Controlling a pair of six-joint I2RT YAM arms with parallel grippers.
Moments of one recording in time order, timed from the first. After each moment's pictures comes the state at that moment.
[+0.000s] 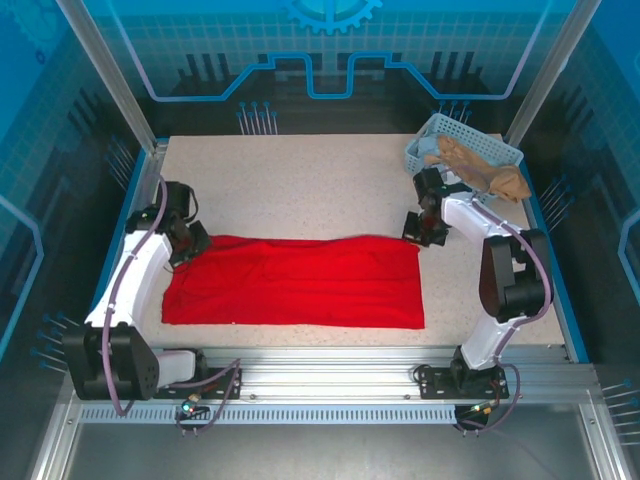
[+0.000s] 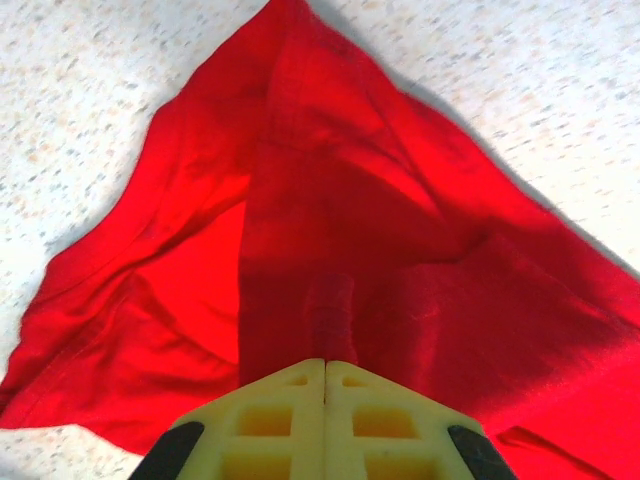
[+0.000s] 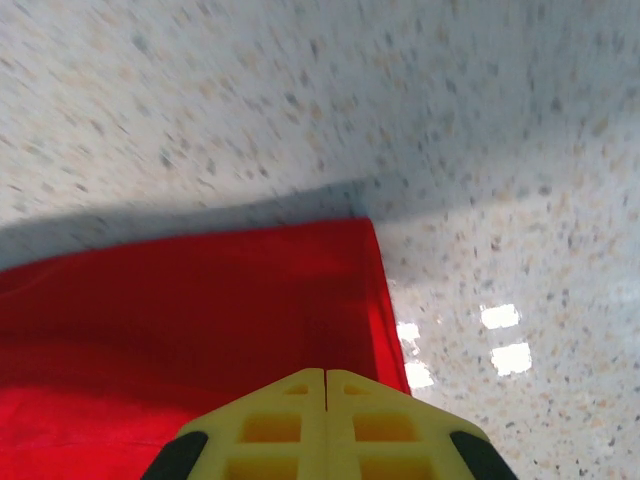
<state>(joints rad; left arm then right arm) 0.07 1.25 1.05 -1.01 -0.08 -0.57 0.18 1.75 1.22 -0.86 -0.02 0.49</state>
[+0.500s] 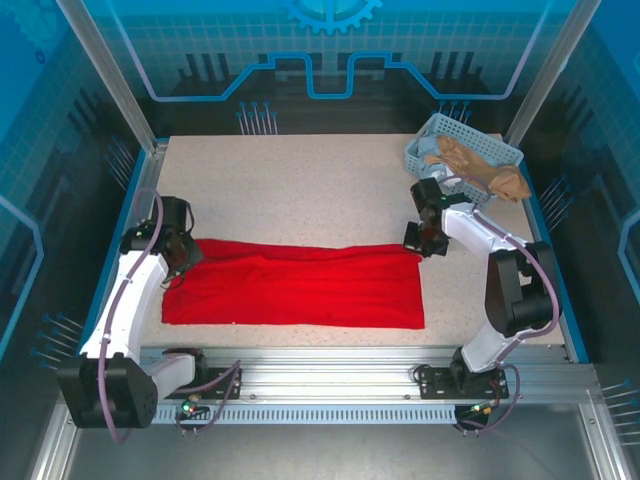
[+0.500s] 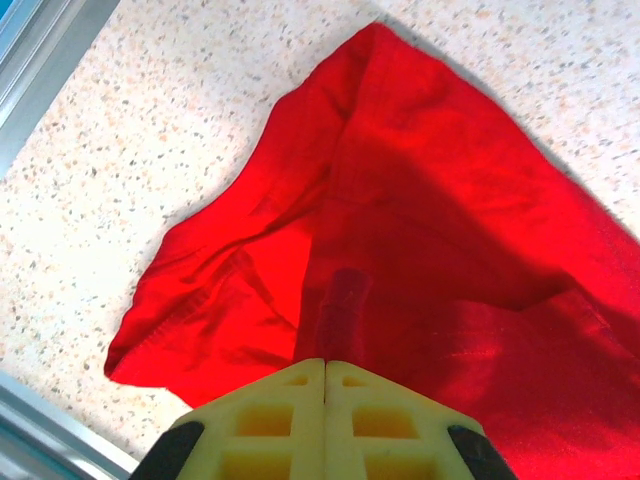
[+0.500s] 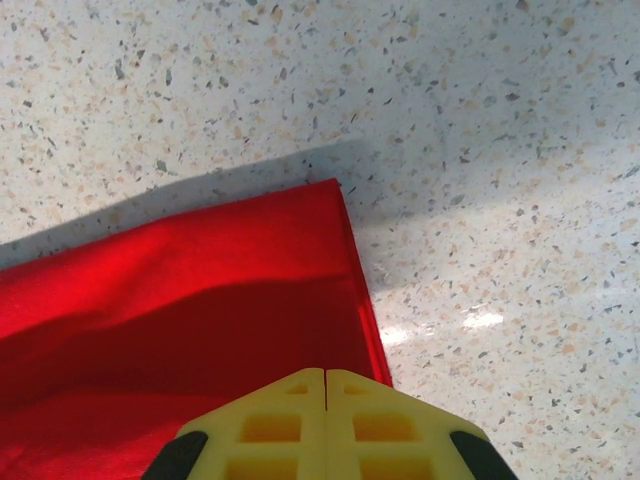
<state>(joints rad) 0.07 1.13 0.97 -1.06 -0.22 -0.60 0.22 1.65 1.13 -0.86 0.03 0.52</state>
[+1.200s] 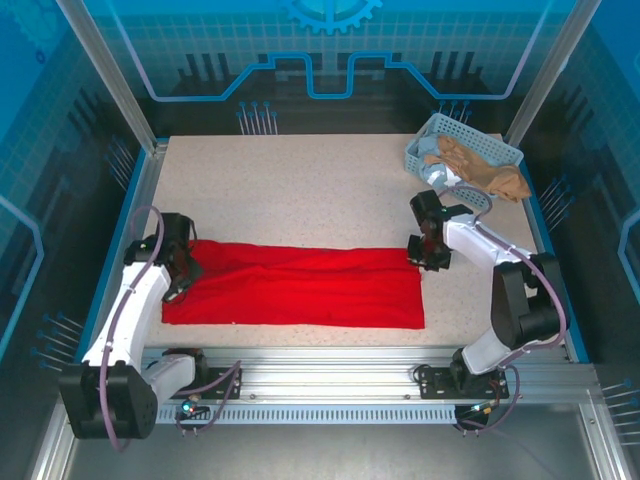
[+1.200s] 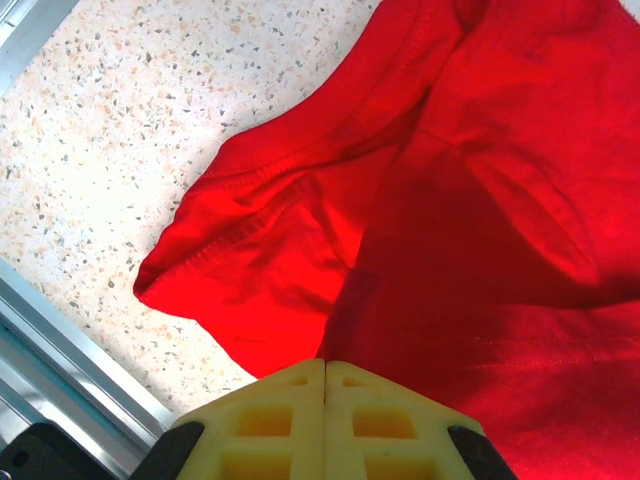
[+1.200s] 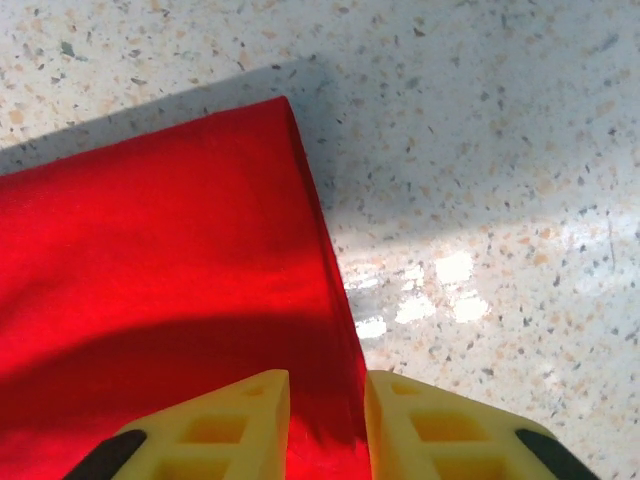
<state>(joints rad) 0.07 1.07 0.85 -1.11 -0.24 -0.77 0.24 1.57 1.02 -0.89 0.05 0.55</state>
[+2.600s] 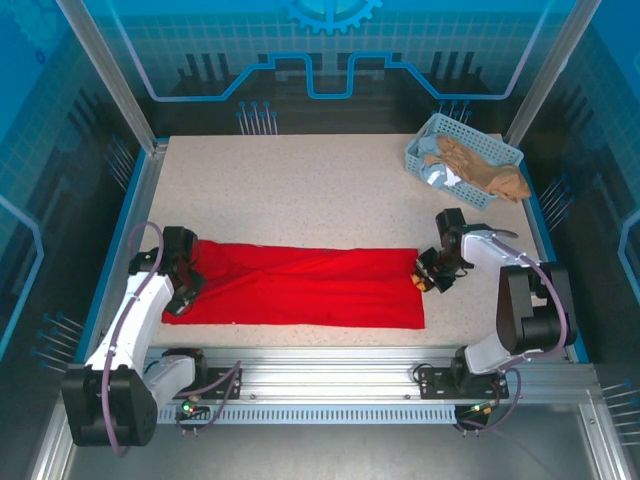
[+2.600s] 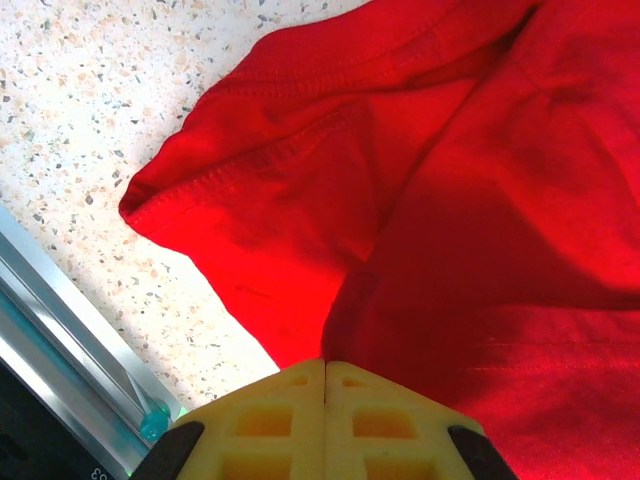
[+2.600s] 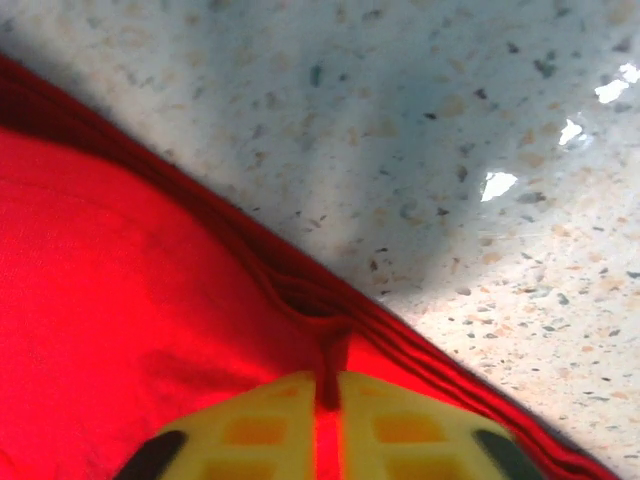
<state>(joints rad) 0.07 1.03 0.74 -1.10 -0.20 -0.93 0.07 1.53 0.83 -0.80 -0.31 1.04</state>
